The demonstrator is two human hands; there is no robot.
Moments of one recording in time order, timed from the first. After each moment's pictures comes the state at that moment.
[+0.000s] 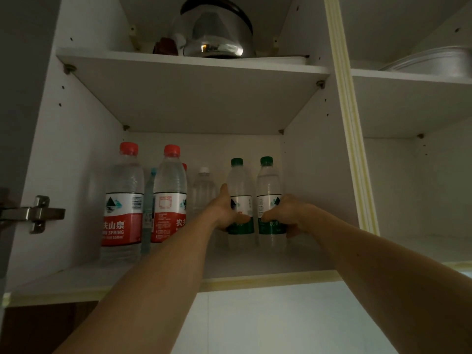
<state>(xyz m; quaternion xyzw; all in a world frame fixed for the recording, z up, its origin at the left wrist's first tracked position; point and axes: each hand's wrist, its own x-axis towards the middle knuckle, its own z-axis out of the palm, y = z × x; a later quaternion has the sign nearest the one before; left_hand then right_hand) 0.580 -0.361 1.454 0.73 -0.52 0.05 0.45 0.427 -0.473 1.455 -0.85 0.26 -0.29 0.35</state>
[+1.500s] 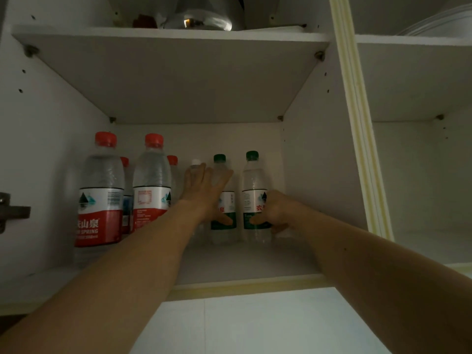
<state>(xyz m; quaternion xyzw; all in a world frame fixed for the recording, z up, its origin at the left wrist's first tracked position) 0.617 -0.369 1.468 0.81 -0.41 0.41 0.03 0.471 -0.507 1.449 -0.89 0.22 -0.27 0.30</state>
